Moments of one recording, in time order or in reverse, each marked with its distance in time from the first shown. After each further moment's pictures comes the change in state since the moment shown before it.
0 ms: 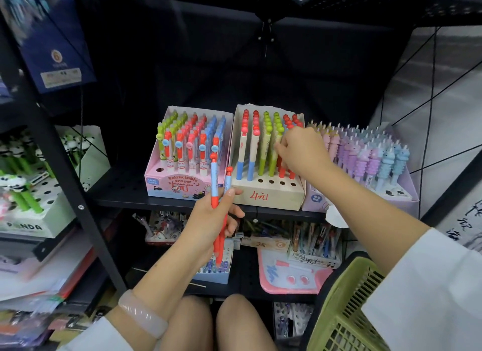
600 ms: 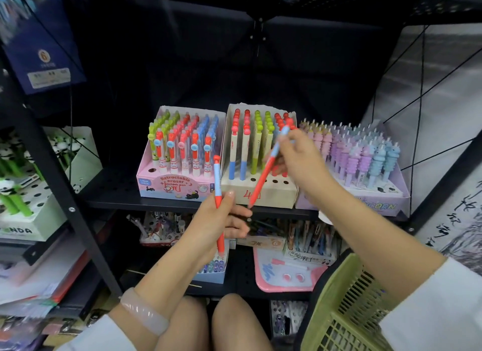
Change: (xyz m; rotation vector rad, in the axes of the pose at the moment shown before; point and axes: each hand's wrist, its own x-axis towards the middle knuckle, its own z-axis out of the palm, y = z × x) left_hand -0.001 -0.003 0.013 -0.021 -0.075 -0.059; right_hand -0.037 0.002 0.003 0.997 -0.002 0.103
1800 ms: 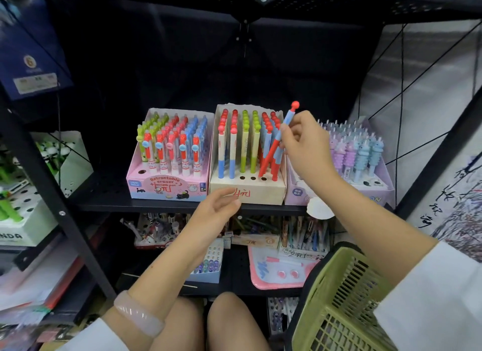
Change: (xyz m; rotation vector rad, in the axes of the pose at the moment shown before) left_hand -0.001 -0.004 0.004 0.296 -0.051 0.063; right_hand 0.004 -0.001 -0.028 -0.301 0.256 -0.239
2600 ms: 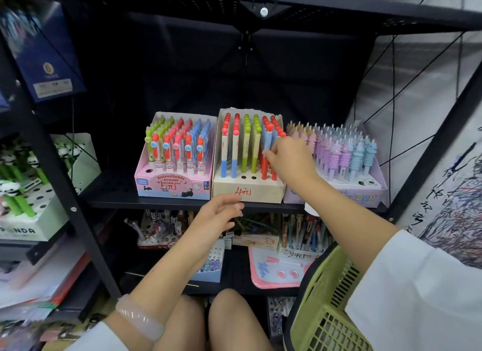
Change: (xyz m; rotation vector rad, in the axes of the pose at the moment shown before) left_hand -0.021 -0.003 -0.001 -0.043 -0.010 0.009; right_hand -0.004 0.001 0.020 -0.623 -0.206 -0.004
